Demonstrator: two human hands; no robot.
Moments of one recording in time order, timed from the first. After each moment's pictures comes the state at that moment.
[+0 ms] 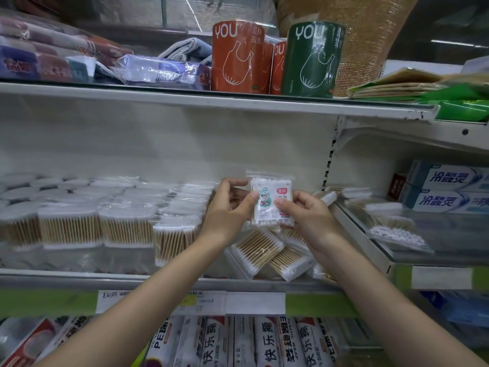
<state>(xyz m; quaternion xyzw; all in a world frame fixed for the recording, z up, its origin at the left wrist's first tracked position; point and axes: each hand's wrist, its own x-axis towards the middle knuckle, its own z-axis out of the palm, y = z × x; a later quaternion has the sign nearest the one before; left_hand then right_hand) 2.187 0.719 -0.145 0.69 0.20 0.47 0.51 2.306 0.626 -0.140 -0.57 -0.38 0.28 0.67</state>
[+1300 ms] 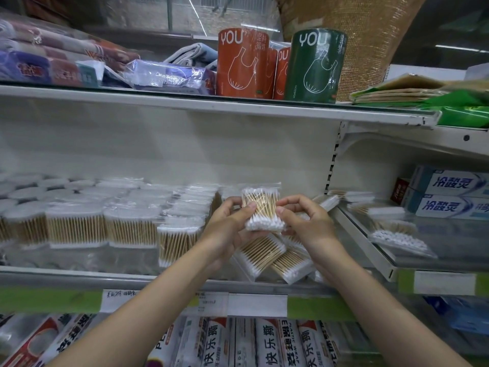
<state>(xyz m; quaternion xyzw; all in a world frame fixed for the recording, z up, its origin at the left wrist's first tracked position) 2.177 0.715 -0.153 0.51 0.15 0.35 0.77 2.294 0.619 -0.141 -0.63 -0.41 0.17 0.64</state>
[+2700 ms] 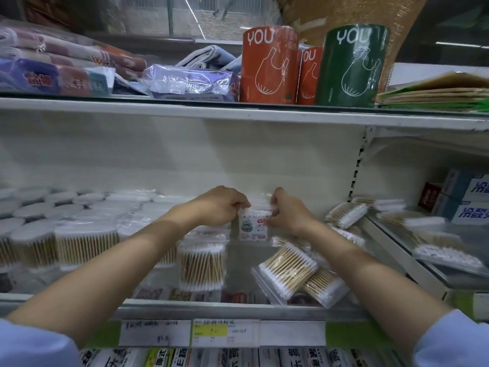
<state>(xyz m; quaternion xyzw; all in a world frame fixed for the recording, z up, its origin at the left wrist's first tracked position) 2.164 0.824 -0.107 0.96 0.25 0.10 0.09 2.317 0.732 -0.137 -0.79 -0.53 0.03 0.29</state>
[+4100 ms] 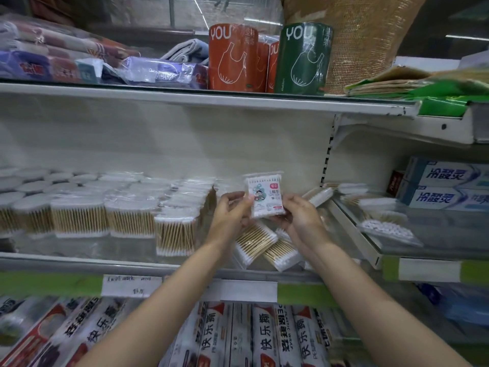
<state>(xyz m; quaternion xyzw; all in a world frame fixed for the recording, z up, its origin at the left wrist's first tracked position) 2.203 0.711 -0.173 0.53 0.21 0.44 0.70 2.314 0.638 -0.160 -0.48 -0.32 0.34 0.74</state>
